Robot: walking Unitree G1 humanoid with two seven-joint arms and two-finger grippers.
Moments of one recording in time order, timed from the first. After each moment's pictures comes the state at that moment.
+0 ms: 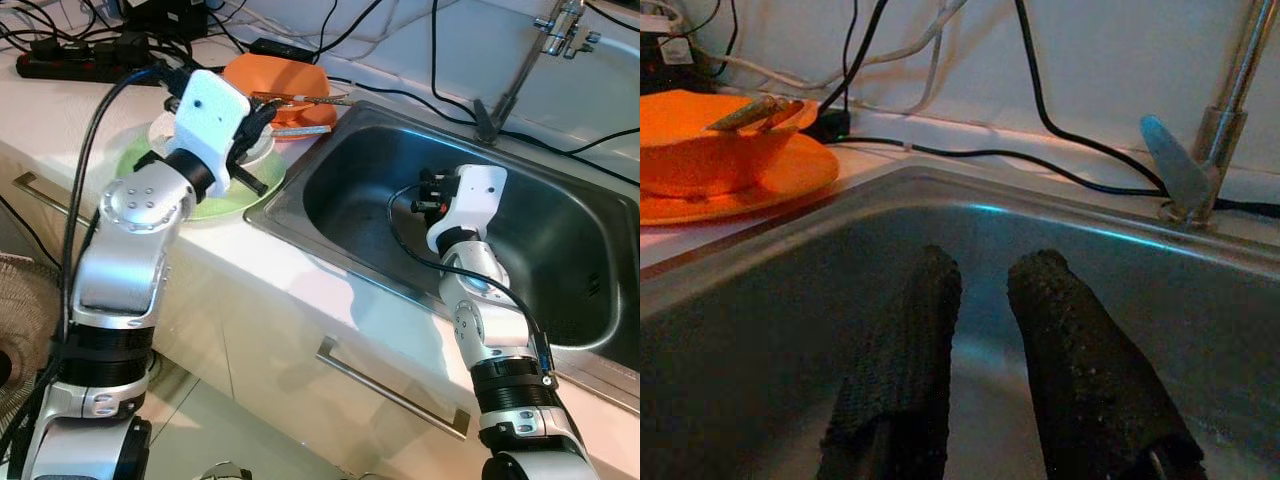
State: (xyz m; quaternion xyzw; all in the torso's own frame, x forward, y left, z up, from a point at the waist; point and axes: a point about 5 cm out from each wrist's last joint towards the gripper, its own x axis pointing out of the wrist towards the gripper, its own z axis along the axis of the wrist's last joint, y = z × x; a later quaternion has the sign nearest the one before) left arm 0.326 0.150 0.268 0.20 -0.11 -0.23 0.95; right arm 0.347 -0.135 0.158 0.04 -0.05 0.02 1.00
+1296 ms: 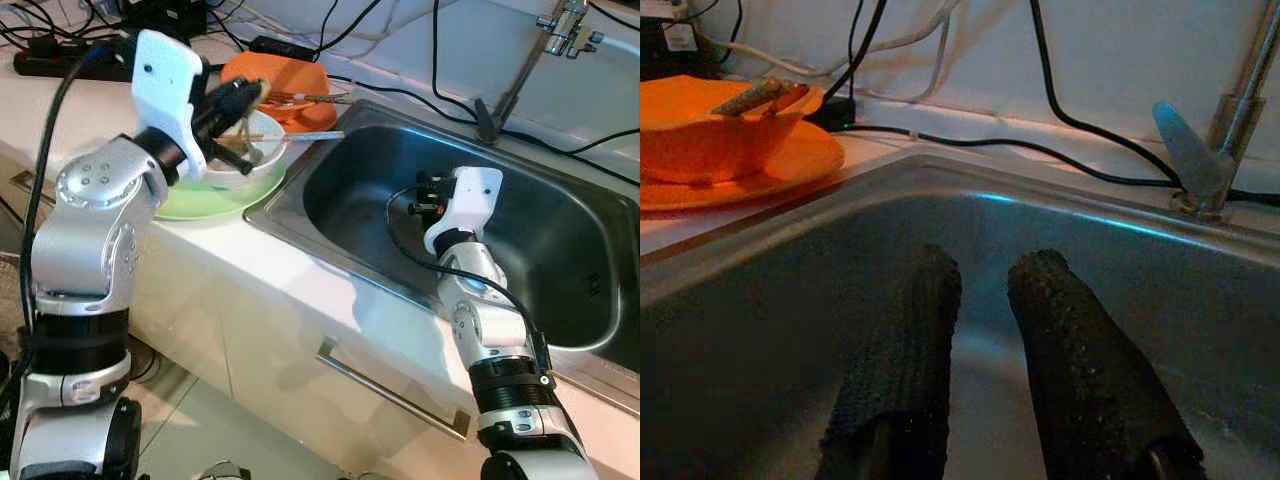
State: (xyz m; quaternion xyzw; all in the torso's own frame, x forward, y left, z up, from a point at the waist) left arm 0.326 0.170 0.291 0.12 -0.11 -0.24 0.96; right arm 0.347 -0.133 0.154 0.04 -0.05 0.02 1.00
